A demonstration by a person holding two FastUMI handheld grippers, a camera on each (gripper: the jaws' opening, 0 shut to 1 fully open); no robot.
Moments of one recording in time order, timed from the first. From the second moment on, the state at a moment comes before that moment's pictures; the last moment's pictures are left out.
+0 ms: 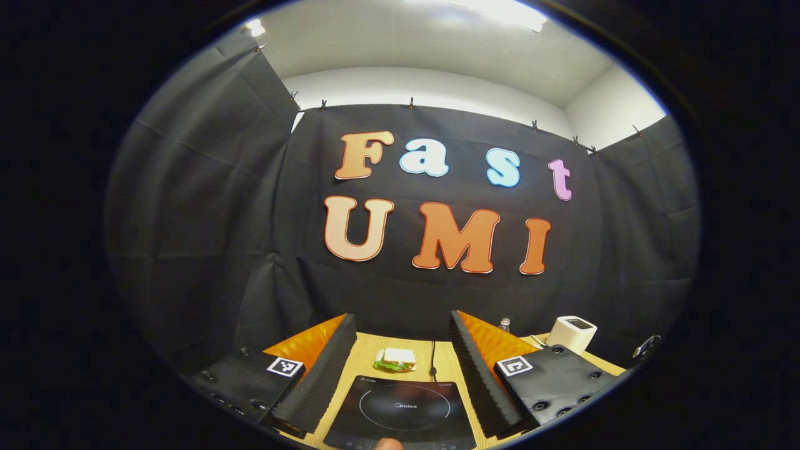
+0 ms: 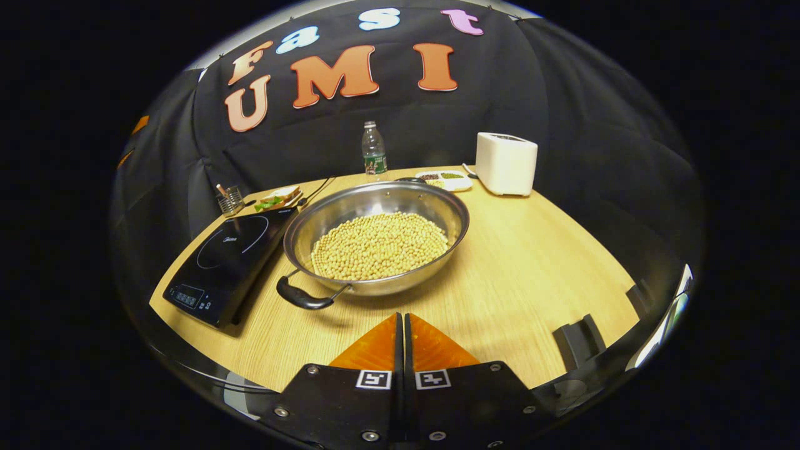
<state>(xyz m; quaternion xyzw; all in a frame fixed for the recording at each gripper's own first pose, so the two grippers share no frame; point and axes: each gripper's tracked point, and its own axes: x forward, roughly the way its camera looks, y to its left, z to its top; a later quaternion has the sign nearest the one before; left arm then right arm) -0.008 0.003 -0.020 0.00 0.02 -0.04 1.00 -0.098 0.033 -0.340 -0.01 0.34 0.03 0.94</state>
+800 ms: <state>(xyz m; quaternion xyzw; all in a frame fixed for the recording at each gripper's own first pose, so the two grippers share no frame) -0.011 0.028 -0.021 0.00 0.02 -0.02 1.00 -0.080 0.089 -0.360 -0.04 0.36 0.07 0.93</state>
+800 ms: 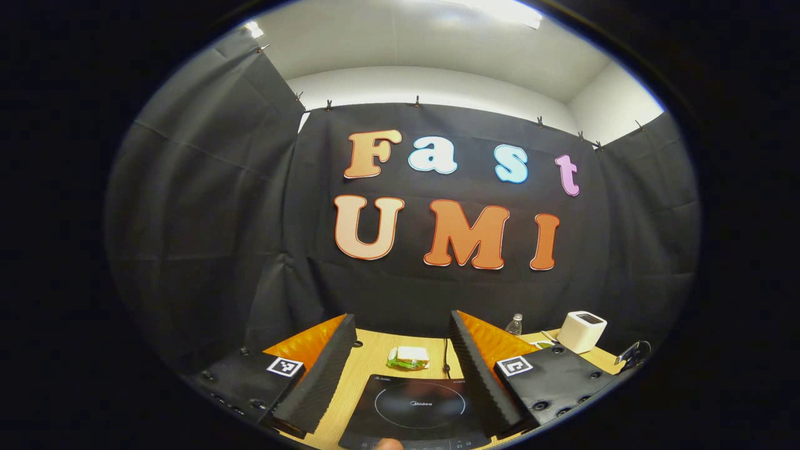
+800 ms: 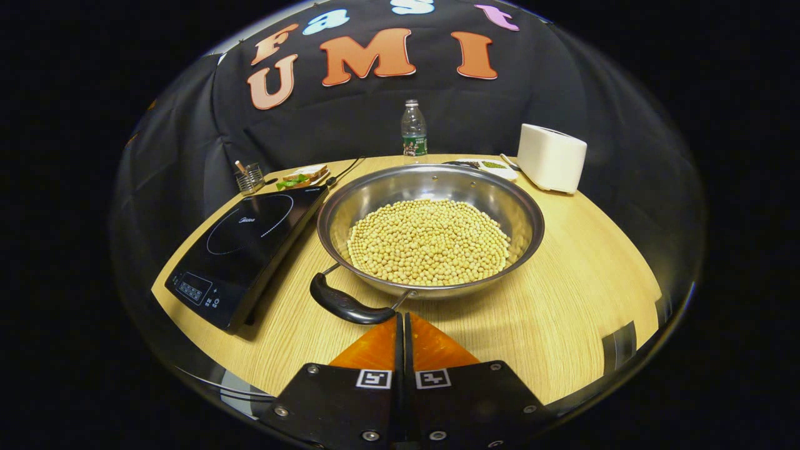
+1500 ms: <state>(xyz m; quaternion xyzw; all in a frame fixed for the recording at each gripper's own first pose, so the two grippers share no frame) -0.007 0.029 -0.022 -0.01 0.02 -0.02 1.00 -0.075 0.125 -0.364 -0.04 0.36 0.11 0.92</state>
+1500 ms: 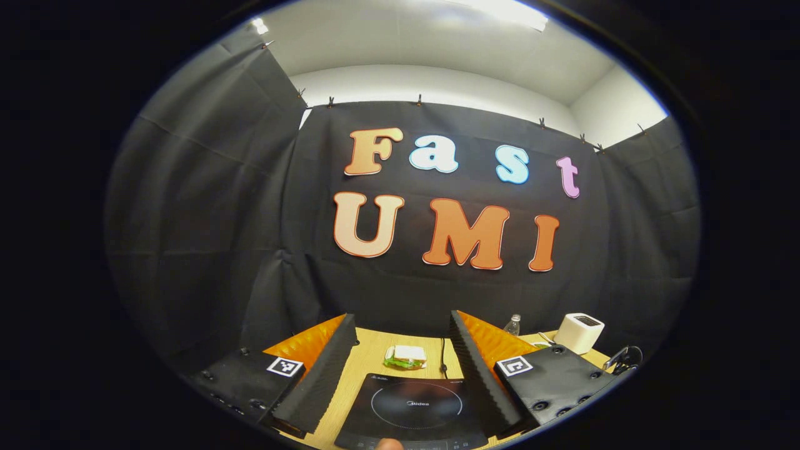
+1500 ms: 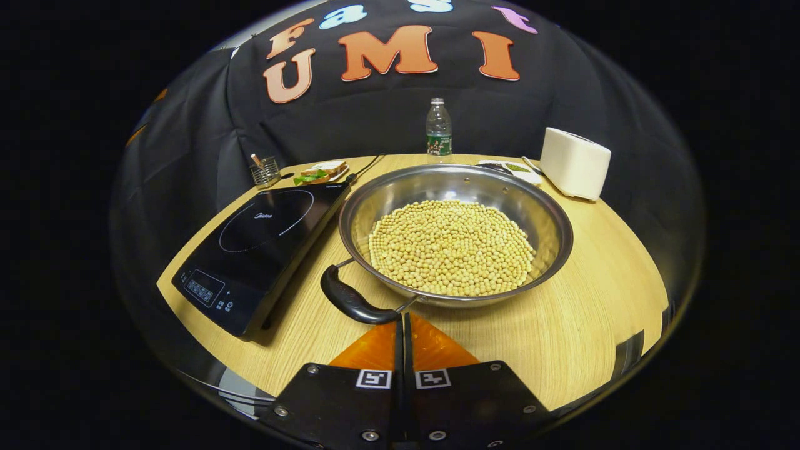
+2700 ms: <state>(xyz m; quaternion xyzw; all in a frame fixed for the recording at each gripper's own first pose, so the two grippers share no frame) -0.018 0.061 -0.026 0.00 0.03 0.01 1.00 -0.059 0.178 -0.373 -0.05 0.36 0.14 0.92</state>
